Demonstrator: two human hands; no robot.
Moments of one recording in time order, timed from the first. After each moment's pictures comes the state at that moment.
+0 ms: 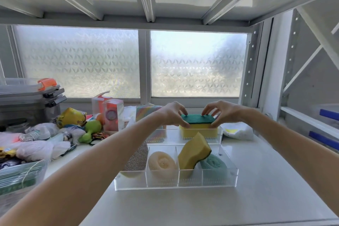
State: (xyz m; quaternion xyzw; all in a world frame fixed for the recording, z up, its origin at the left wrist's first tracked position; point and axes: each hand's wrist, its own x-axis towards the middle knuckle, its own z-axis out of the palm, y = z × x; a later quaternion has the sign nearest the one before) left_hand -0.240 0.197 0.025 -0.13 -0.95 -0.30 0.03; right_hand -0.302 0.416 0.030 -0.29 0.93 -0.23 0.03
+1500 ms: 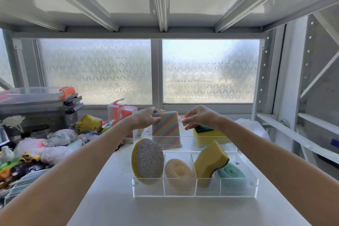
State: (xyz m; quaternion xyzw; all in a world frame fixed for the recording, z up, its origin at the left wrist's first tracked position) left_hand -0.231 0.082 0.026 -0.04 -0.96 -0.28 0.07; right_hand -0.272 0.301 0.030 -0.25 0.87 -0.43 0.06
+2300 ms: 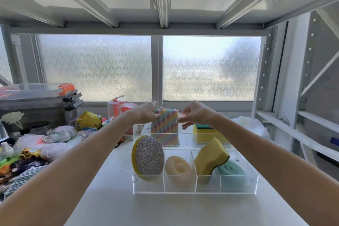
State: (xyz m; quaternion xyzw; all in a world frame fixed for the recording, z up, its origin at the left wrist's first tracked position) left_hand -0.229 0.083 0.035 -0.02 -0.98 -0.18 0.07; right_hand -0.261 0.284 0.036 -0.26 0.90 -0.36 0.02
